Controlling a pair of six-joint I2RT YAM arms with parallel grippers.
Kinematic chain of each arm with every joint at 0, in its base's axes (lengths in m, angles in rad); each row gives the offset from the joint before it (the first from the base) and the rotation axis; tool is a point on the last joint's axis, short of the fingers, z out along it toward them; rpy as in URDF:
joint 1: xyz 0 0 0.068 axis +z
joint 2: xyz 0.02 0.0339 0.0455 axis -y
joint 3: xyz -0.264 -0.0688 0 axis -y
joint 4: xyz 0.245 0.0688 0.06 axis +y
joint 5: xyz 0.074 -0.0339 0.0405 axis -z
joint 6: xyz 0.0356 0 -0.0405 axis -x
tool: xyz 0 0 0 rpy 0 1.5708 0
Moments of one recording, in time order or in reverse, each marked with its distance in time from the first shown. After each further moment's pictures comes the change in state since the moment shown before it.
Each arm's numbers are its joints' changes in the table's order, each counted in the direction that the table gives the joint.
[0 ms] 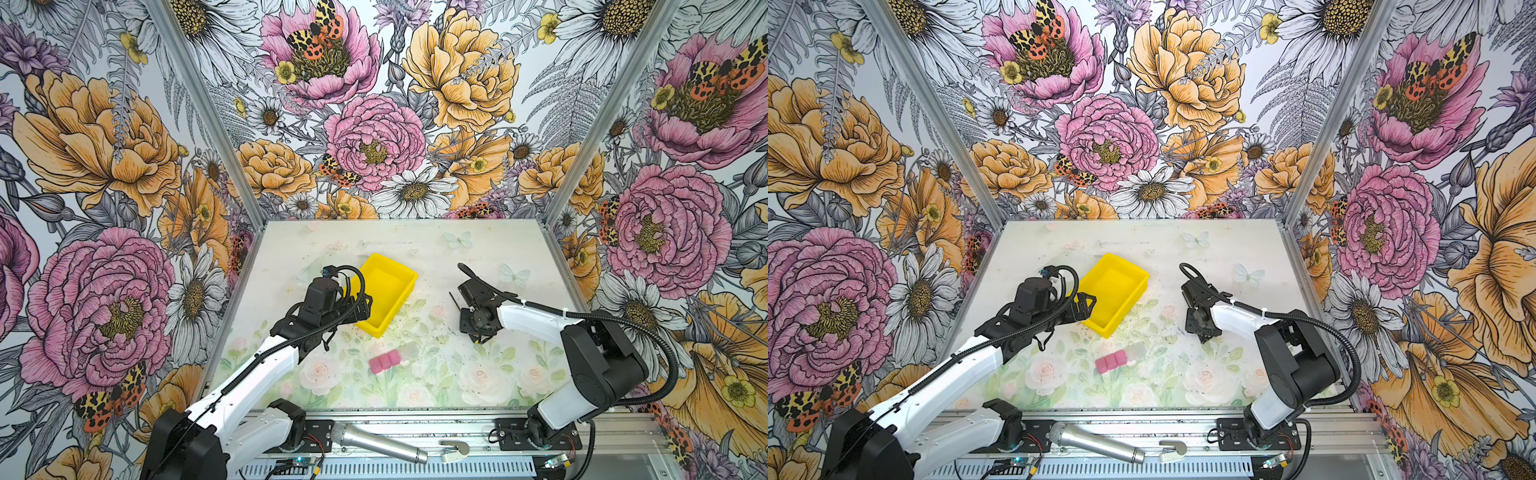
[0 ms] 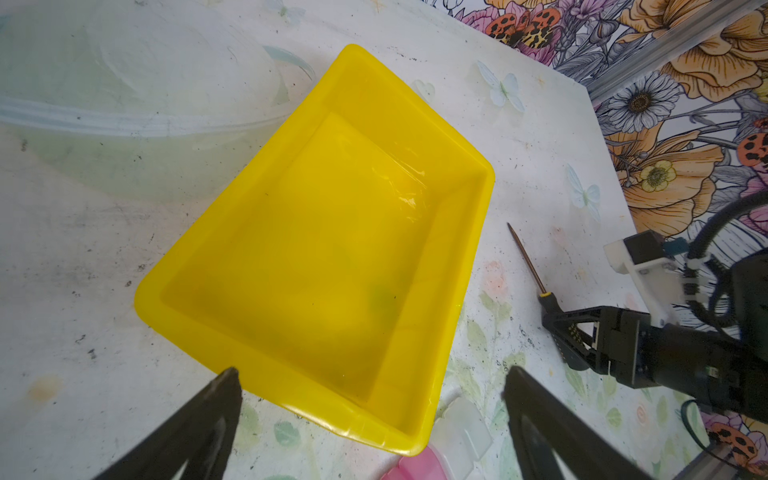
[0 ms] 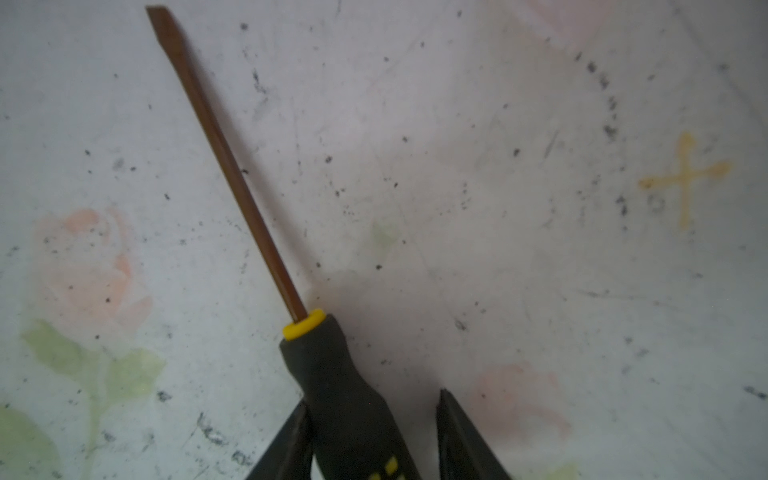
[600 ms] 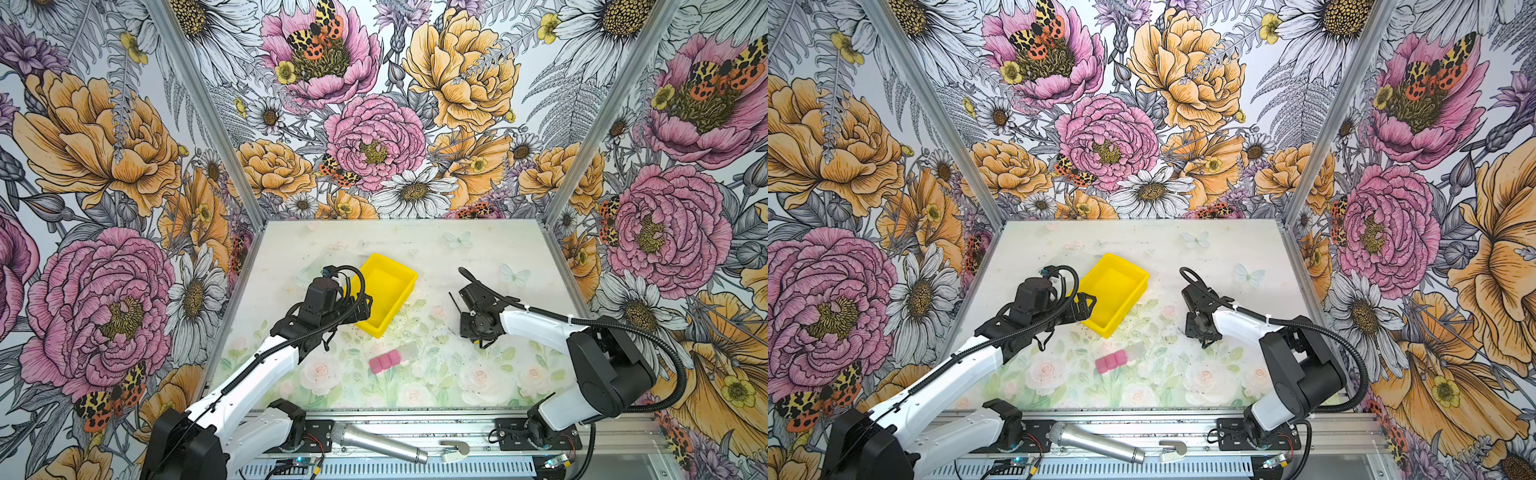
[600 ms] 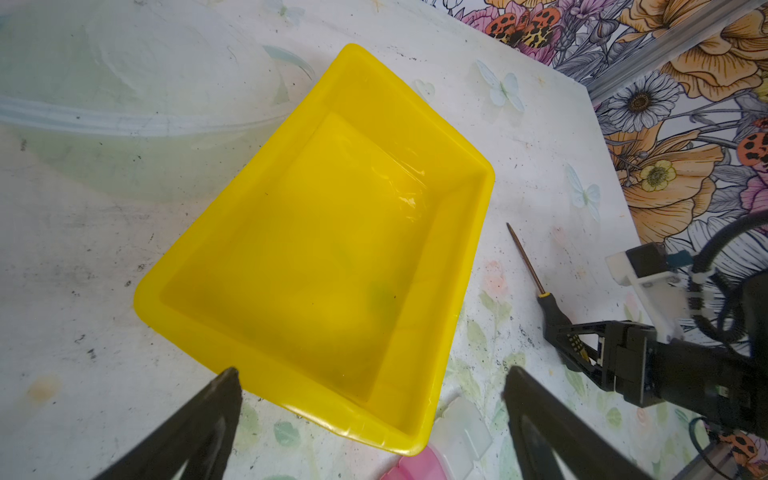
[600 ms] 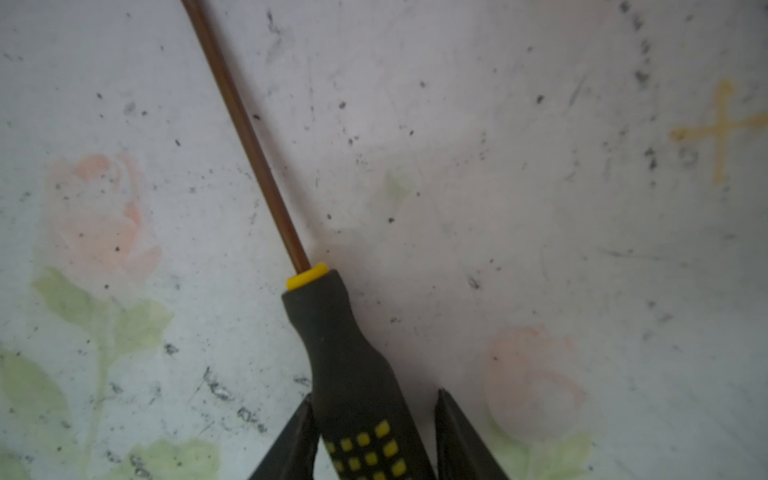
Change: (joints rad) left arm -0.001 0.000 -0.001 0.000 0.000 0.000; right arm 0.018 0.054 -0.050 -0.002 -0.029 0.000
